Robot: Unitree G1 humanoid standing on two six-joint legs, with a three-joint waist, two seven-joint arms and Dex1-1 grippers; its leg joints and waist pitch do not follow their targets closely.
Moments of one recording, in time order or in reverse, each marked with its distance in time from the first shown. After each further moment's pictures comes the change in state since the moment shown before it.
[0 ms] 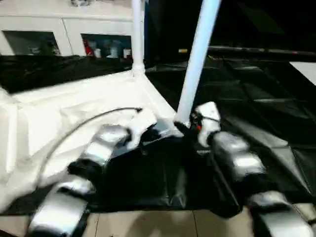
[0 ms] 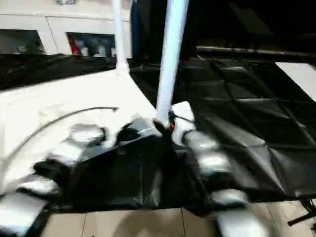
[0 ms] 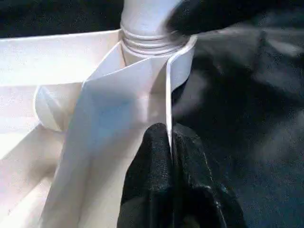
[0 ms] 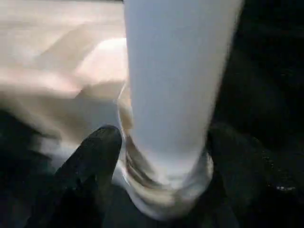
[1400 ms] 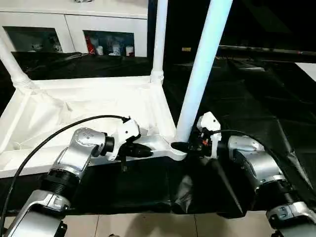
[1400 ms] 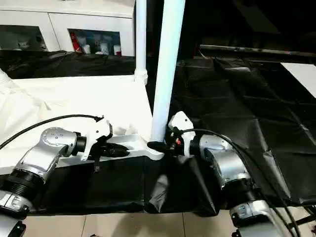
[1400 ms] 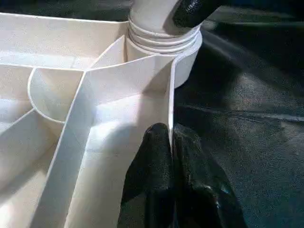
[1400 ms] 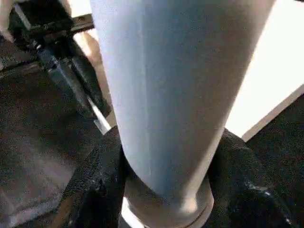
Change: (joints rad) left arm 0.121 0.111 -0.021 -0.229 -0.077 0.103 -0.254; right arm 0.091 -0.082 0.083 -0.203 0.037 0.071 0.303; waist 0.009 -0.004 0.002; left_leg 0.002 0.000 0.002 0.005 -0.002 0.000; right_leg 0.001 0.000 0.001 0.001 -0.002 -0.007
